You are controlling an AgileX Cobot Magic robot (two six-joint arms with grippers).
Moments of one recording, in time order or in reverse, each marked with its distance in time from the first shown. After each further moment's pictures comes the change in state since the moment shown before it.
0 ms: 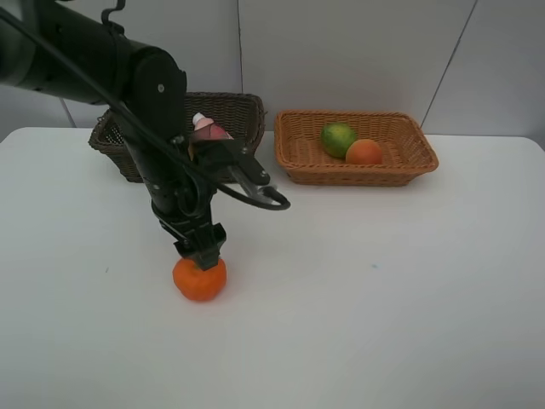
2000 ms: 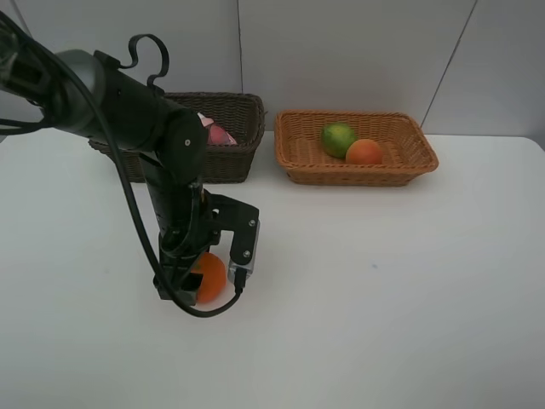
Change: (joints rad) left arm -0.020 0.139 0.029 0.018 -0.036 0.569; right arm 0.000 0.000 0.000 0.000 0.000 0.000
